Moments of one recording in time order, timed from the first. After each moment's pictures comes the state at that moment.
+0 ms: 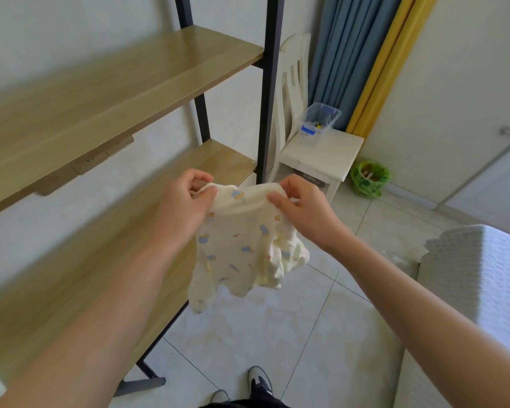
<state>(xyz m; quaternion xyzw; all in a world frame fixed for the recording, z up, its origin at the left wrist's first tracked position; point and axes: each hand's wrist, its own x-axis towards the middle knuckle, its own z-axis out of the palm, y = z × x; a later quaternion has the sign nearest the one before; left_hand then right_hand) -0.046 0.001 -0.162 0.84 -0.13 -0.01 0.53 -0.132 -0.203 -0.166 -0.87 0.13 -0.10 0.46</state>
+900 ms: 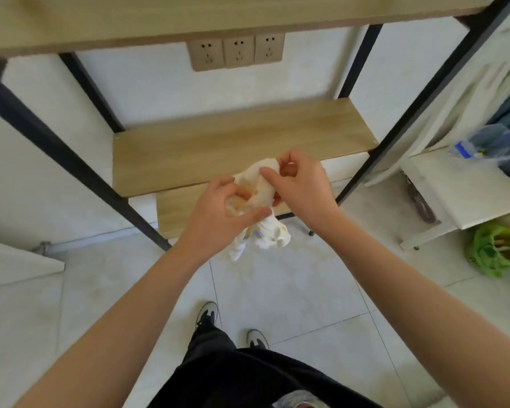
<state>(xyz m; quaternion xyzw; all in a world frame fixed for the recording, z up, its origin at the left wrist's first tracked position) -0.205 0.045 -0.218 0.88 0.12 0.02 0.46 -0.133 -0.103 -0.185 -0.84 -0.11 0.07 0.53</state>
